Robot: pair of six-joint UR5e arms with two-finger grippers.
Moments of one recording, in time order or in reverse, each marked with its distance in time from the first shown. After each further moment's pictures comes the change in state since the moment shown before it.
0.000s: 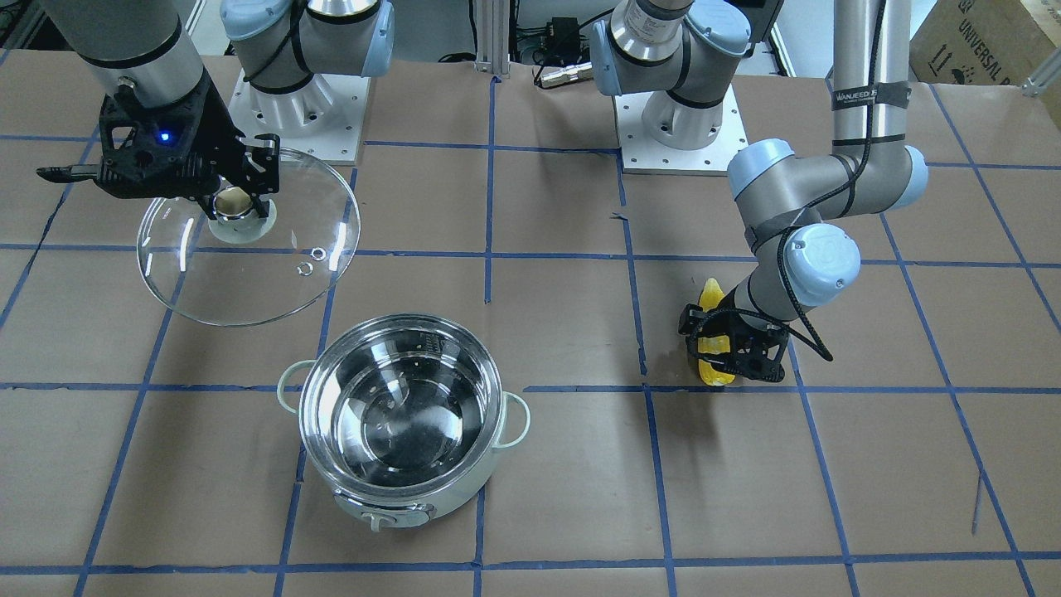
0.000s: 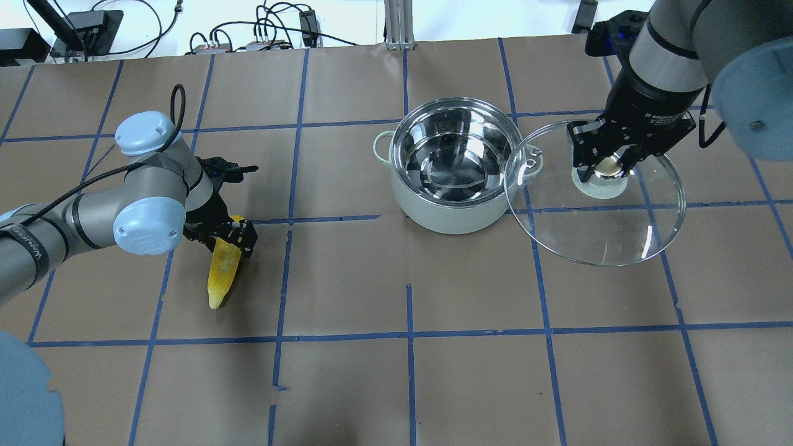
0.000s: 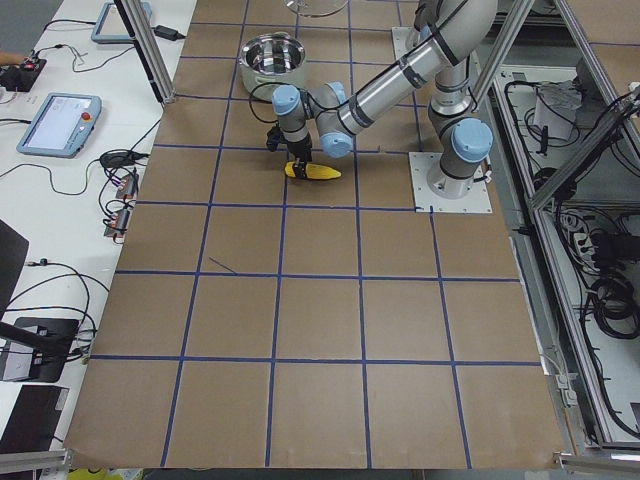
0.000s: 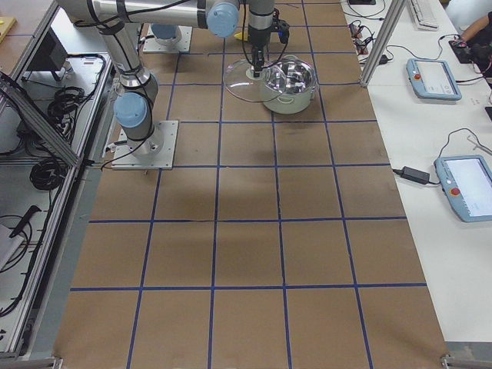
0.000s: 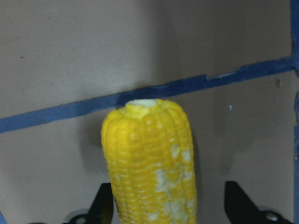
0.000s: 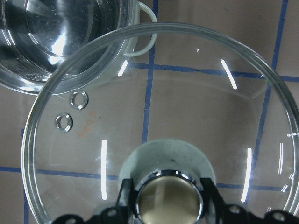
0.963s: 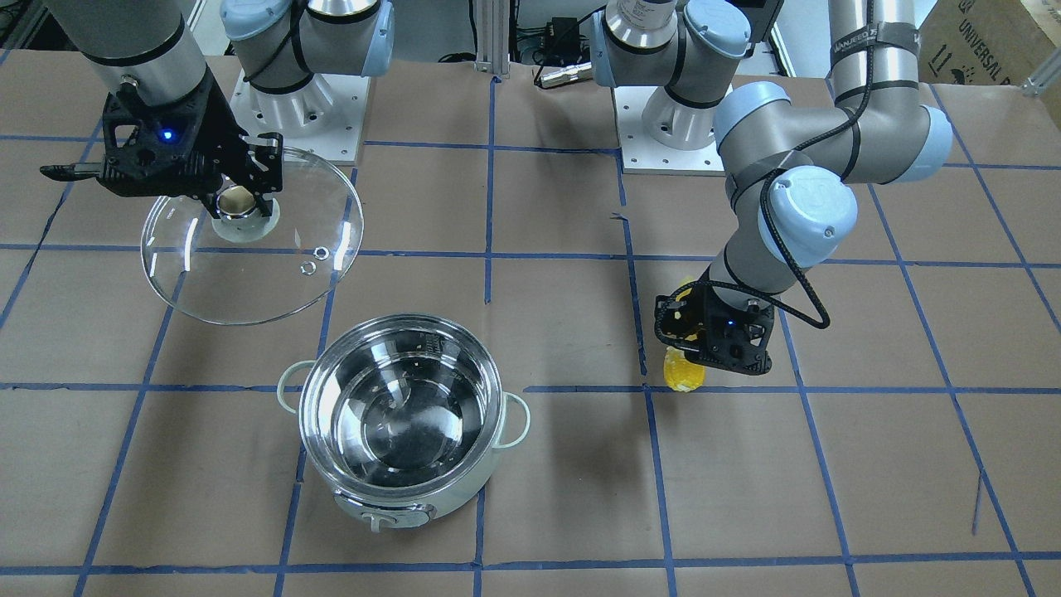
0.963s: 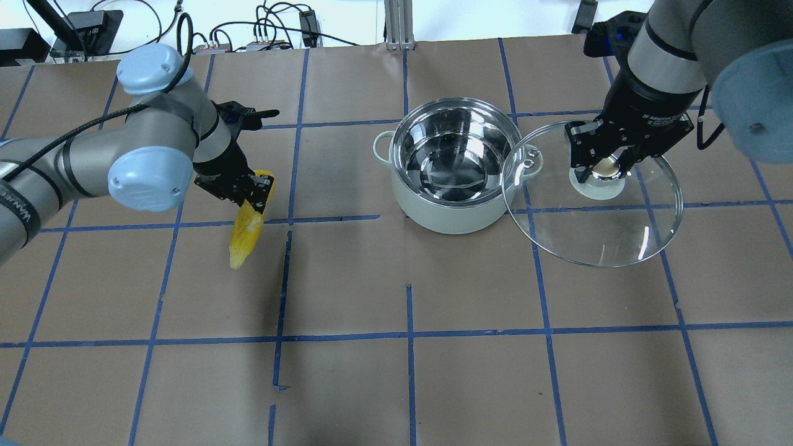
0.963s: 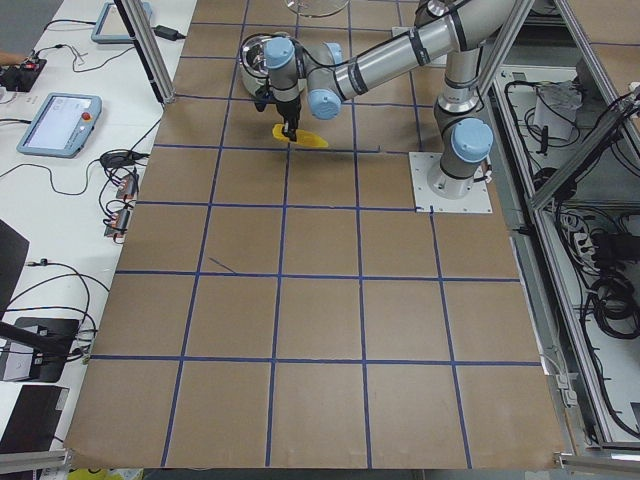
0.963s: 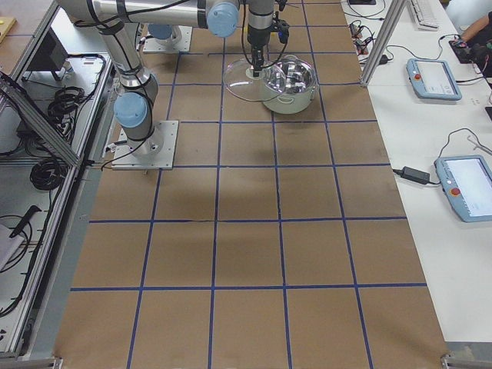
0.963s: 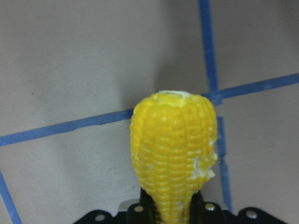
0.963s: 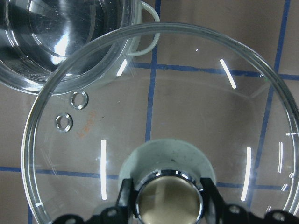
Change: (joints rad) left arm -0.164 0.078 0.224 -0.196 -0.065 -0.178; right arm 0.003 -0.002 0.004 0.000 0.007 0.008
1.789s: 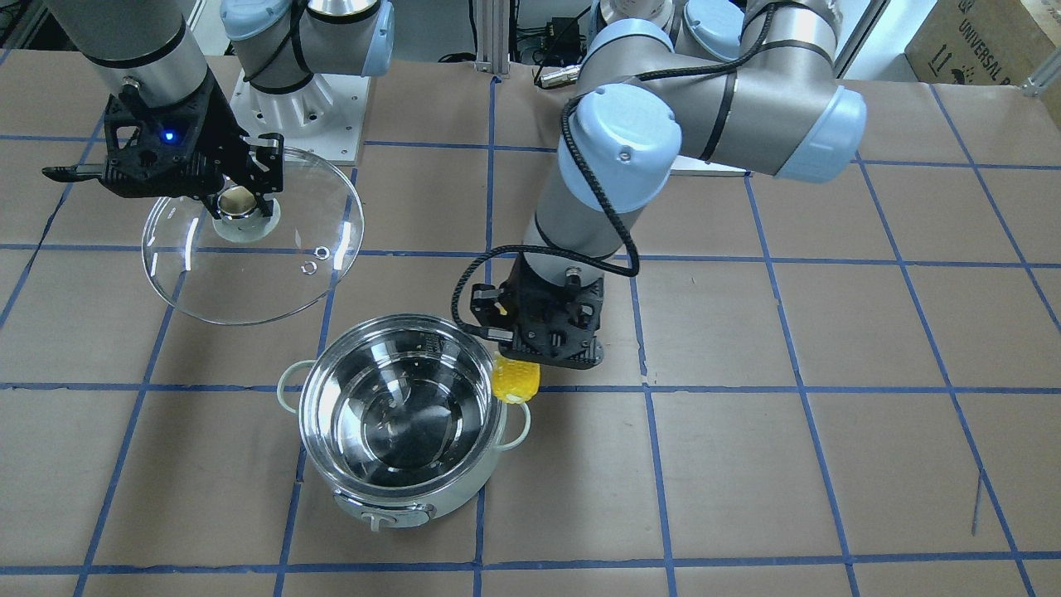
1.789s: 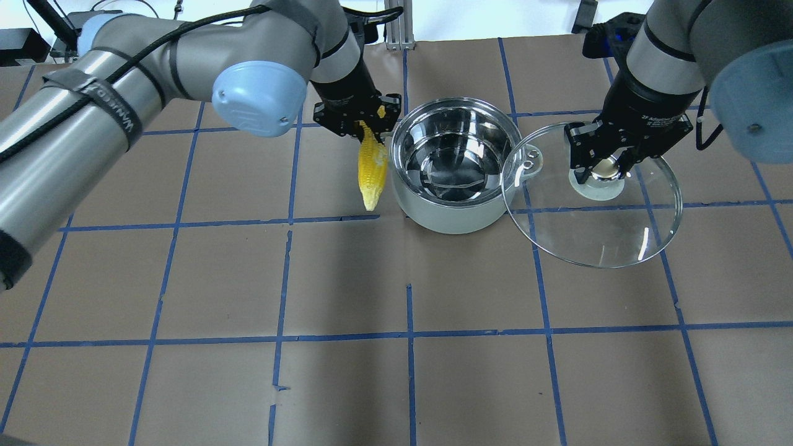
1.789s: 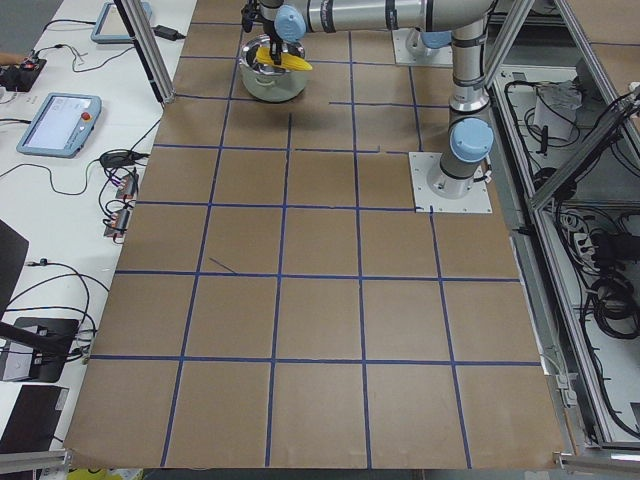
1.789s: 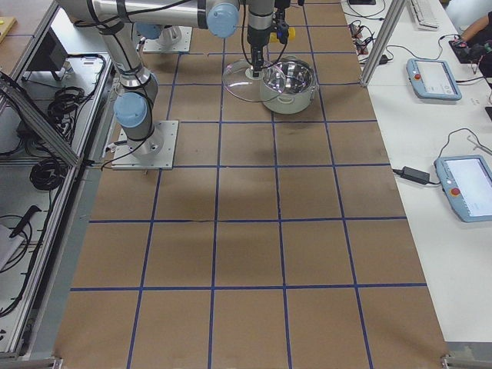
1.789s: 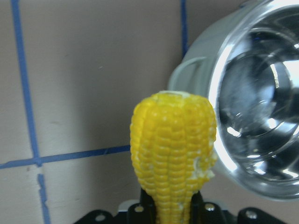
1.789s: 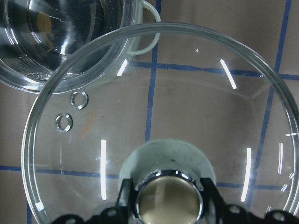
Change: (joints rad) left arm -0.311 -0.144 0.394 -0.107 -0.130 -0.445; right arm 0.000 0.000 0.002 0.000 -0.001 -0.003
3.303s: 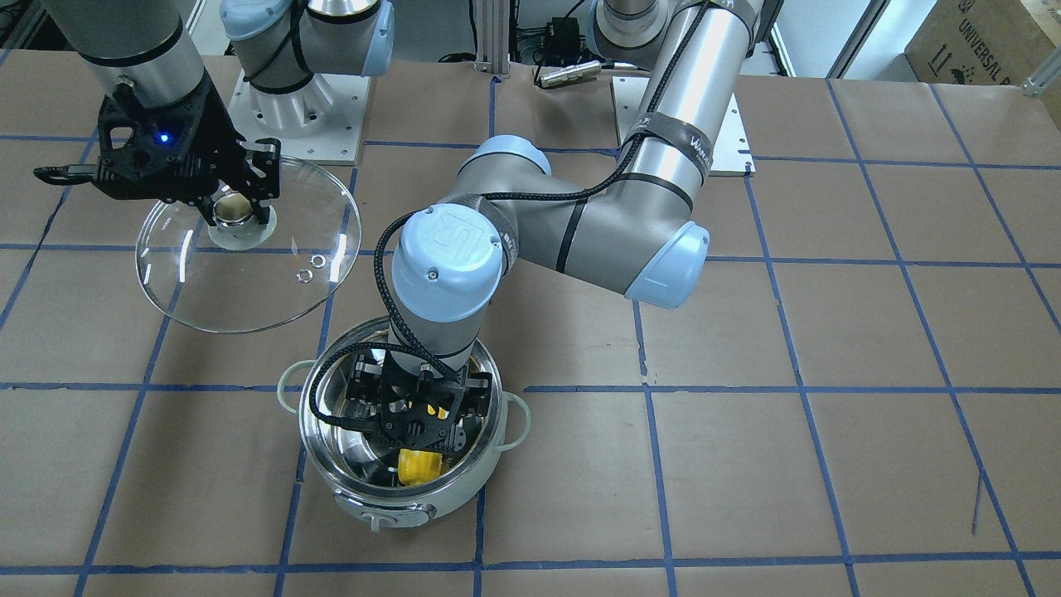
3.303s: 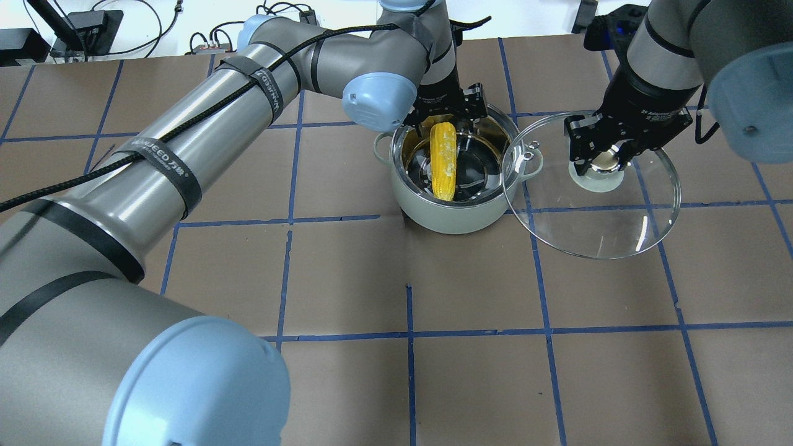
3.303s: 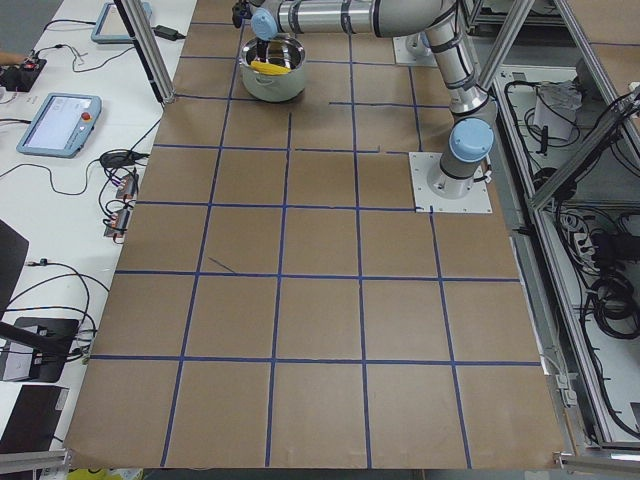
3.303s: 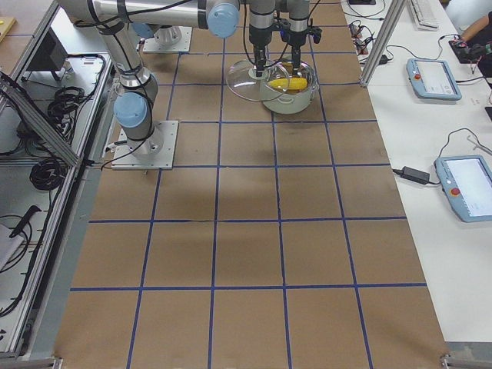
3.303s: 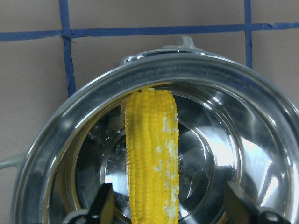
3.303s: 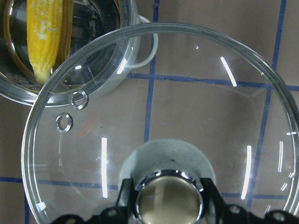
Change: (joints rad) left arm -0.108 -0.254 0.209 0.103 0.019 -0.105; right arm 0.000 0.002 0.002 -0.042 -0.001 0.004
